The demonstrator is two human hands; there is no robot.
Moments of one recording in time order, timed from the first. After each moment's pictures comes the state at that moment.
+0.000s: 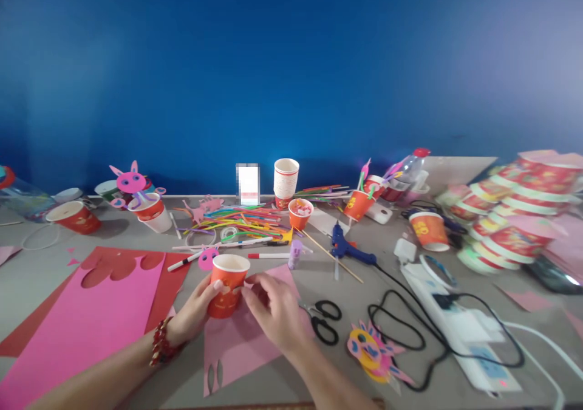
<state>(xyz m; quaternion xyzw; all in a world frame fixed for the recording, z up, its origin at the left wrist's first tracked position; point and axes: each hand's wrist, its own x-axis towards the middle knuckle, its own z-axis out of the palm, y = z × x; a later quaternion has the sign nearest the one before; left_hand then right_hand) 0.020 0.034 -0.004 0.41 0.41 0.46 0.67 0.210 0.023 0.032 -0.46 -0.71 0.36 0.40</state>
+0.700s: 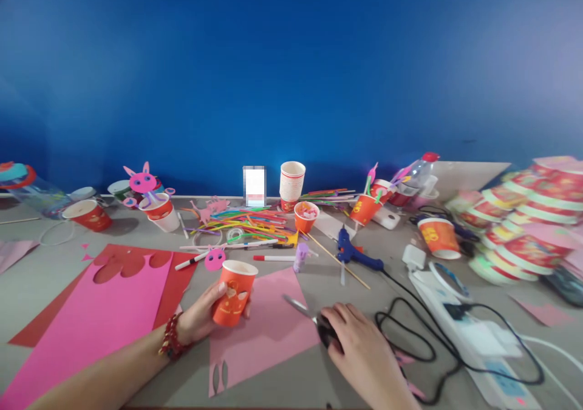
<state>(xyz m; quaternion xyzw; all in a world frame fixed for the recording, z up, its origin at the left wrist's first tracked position) 0.024 0.034 0.003 0.35 0.29 0.41 0.79 0.339 -0.016 0.005 -0.55 -0.82 0.04 0.13</state>
